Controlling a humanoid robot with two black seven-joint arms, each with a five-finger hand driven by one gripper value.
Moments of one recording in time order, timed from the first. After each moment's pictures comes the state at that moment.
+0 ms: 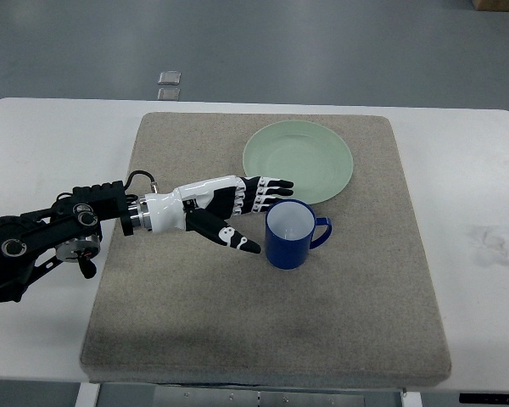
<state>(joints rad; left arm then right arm) -0.77 0.43 -0.36 -1.11 0.72 -0.51 -0.44 0.02 0.00 0.03 0.13 -0.02 0.04 0.21</state>
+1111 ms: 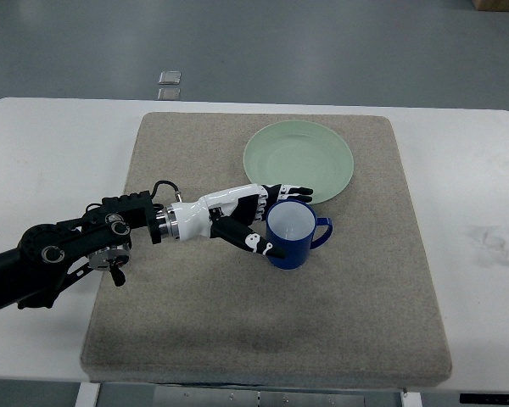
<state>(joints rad) -0.77 0.30 -0.33 -1.01 0.73 -0.46 -0.43 0.02 0.00 0.03 0.13 -0.02 0.04 0.21</state>
